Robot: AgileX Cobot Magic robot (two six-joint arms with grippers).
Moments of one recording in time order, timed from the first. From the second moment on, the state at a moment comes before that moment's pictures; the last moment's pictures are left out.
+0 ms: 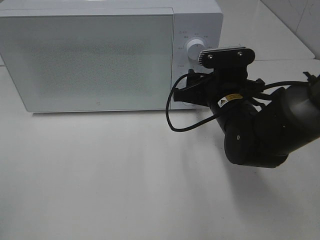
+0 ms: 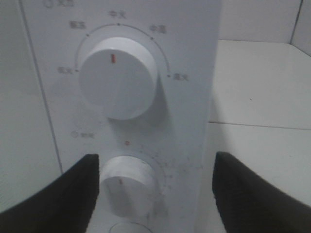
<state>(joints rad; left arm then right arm) 0.01 0.00 -0.52 0.06 1.08 -0.13 0.67 1.98 -0.70 0.66 -1.21 -0.29</state>
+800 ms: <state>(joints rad) 0.01 0.00 -0.52 0.06 1.08 -0.13 0.67 2.07 -0.71 0.57 -1.20 -0.29</state>
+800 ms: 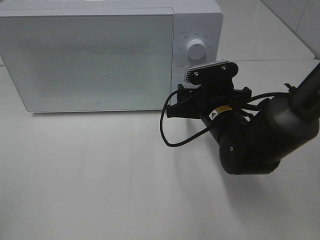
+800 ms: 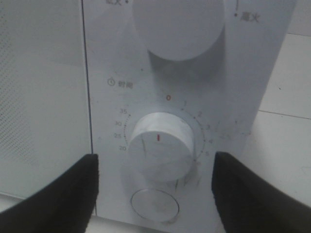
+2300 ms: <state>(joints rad) 0.01 0.00 -0.52 0.06 1.08 -0.13 0.67 2.11 -0.81 0.64 -1.18 -0.33</state>
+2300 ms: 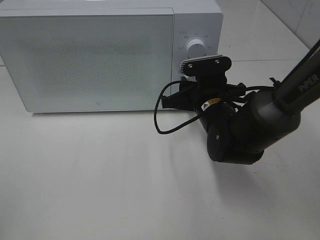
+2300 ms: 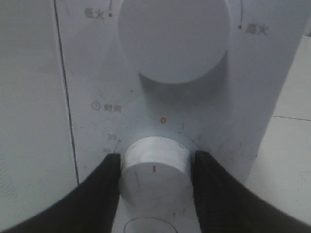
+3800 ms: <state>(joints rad) 0.01 0.00 -0.52 0.06 1.08 -0.13 0.66 2.11 -0.81 0.65 -1.19 1.29</state>
